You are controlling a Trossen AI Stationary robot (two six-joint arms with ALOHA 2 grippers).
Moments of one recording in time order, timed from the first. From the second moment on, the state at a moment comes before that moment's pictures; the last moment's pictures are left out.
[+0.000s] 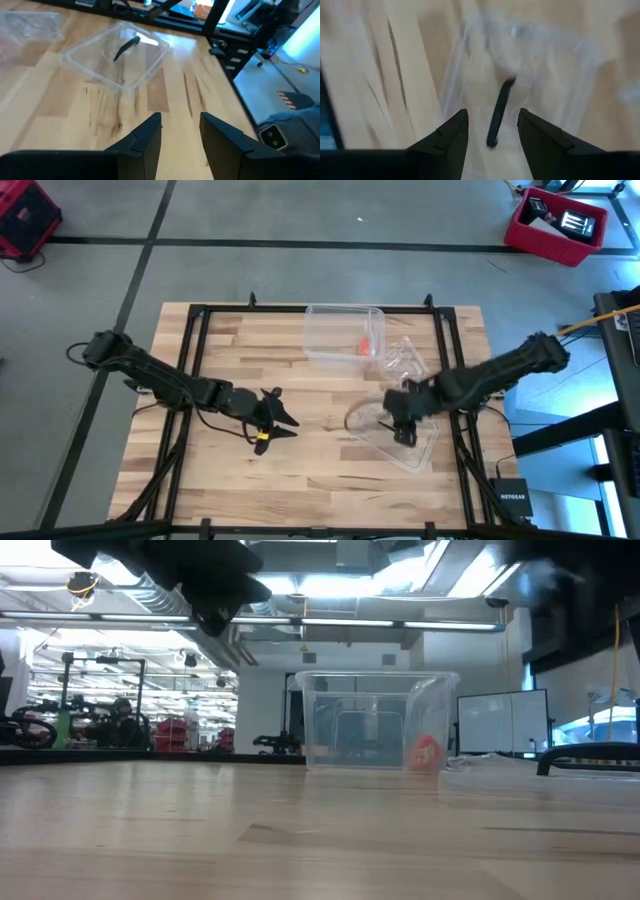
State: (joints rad) left arm -0.30 1.29 0.65 0.27 -0.08 -0.31; right arm 0.34 1.25 1.03 -1.00 0.03 0.62
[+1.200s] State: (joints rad) left arm -0.33 1.30 0.65 0.27 -0.12 -0.36; right arm 0.49 1.51 0.71 -0.64 0.25 0.75
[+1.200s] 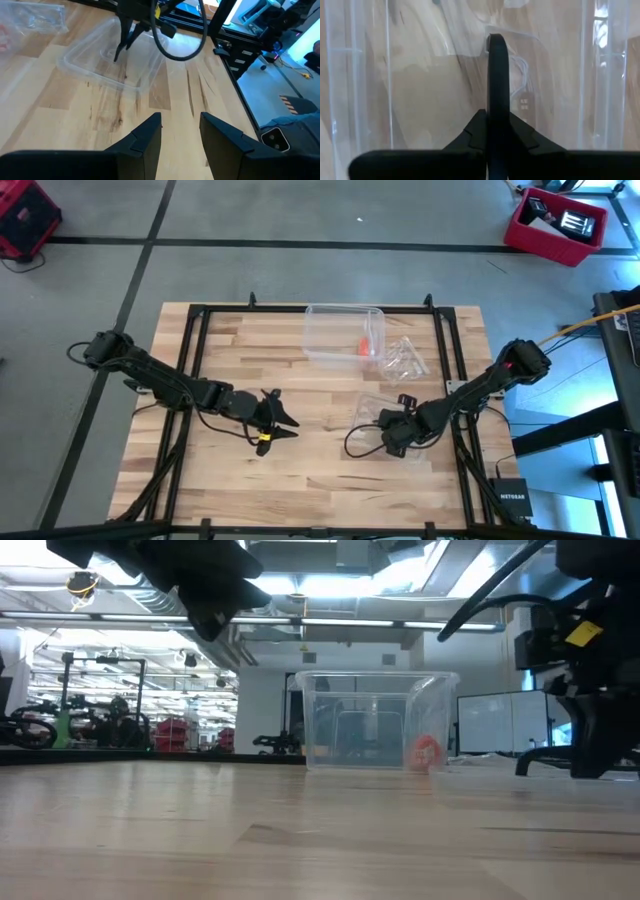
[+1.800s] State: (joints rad) left arm -0.36 1.30 0.65 0.22 -0.23 -0.34; right arm 0.52 1.50 1.22 -1.03 0.46 0.46
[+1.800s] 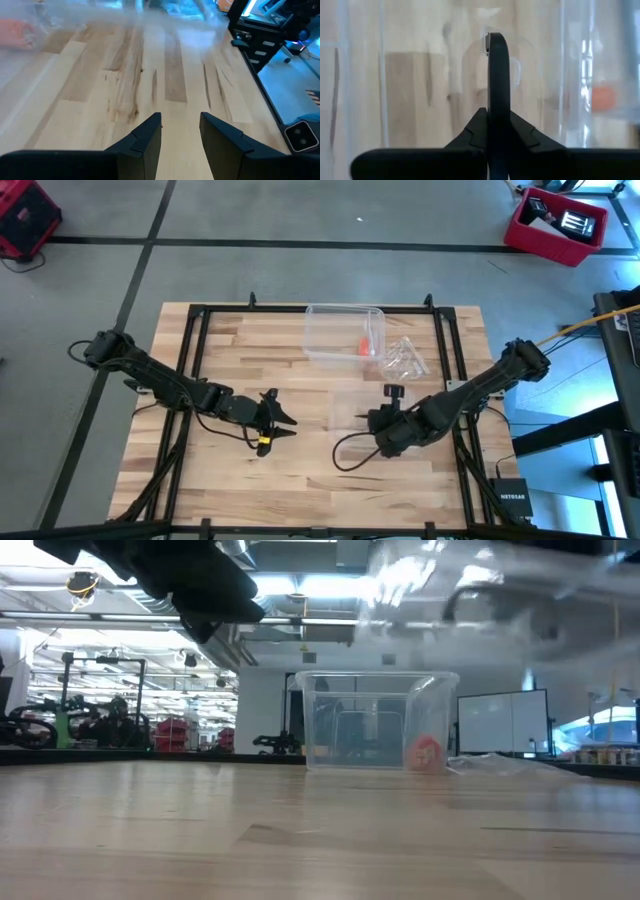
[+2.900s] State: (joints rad) left arm -0.36 1.30 0.65 0.22 -0.23 -0.34; right arm -0.09 1.56 1.50 -0.94 0.62 -0.35
